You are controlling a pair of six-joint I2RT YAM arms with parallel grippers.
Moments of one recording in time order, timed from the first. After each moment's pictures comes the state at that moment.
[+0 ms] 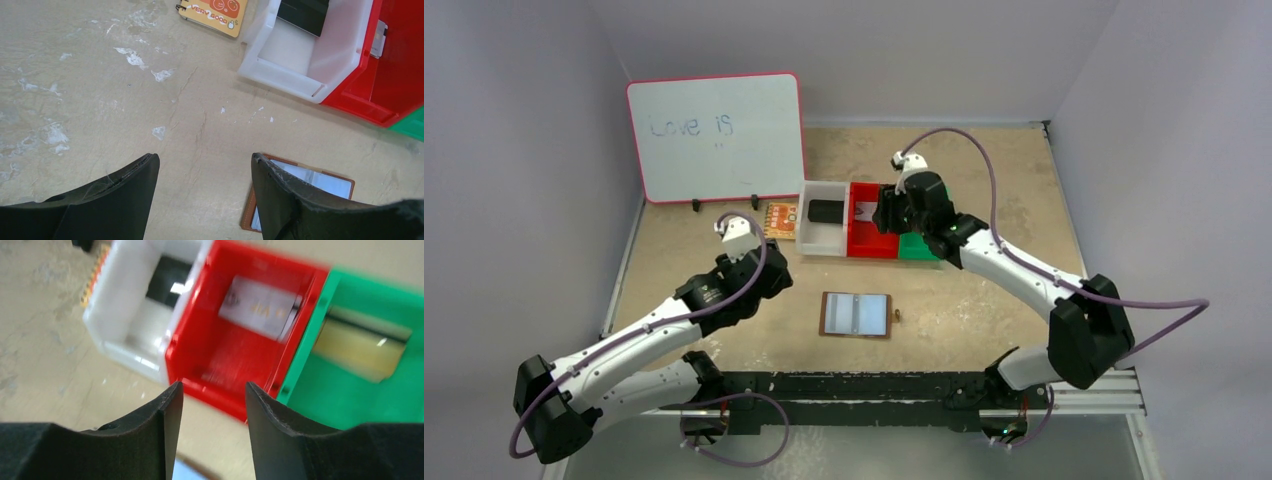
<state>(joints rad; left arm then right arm) -0.84 0.92 0.72 -0.68 -0.65 -0.97 0.60 1.44 1.04 -0.11 0.09 0.26</state>
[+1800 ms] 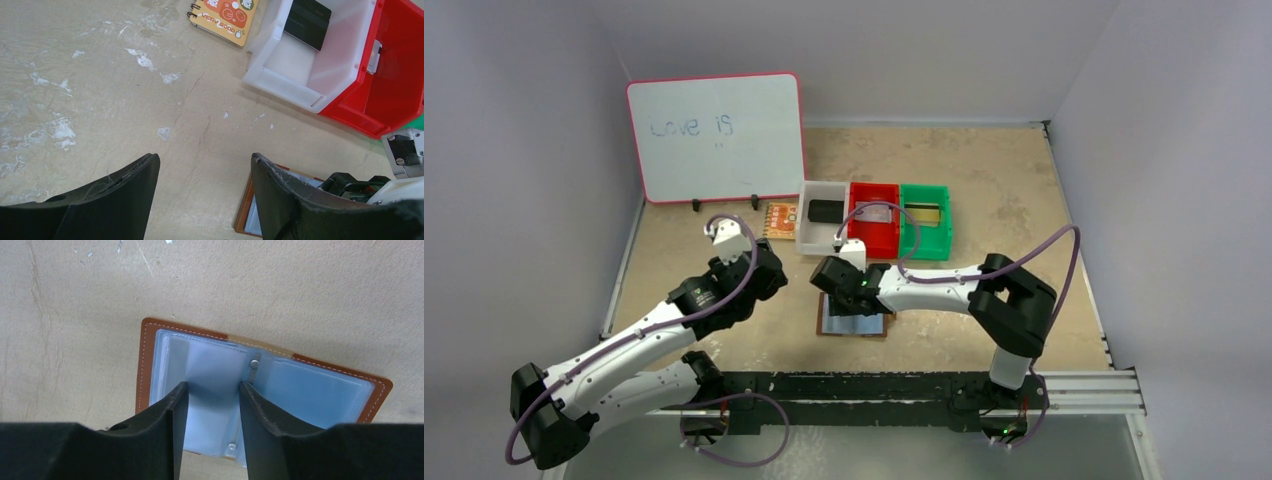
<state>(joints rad) -0.83 0.87 0.72 -0.72 -0.68 -1.02 1.12 1.77 1.07 -0.45 0.38 0.94</state>
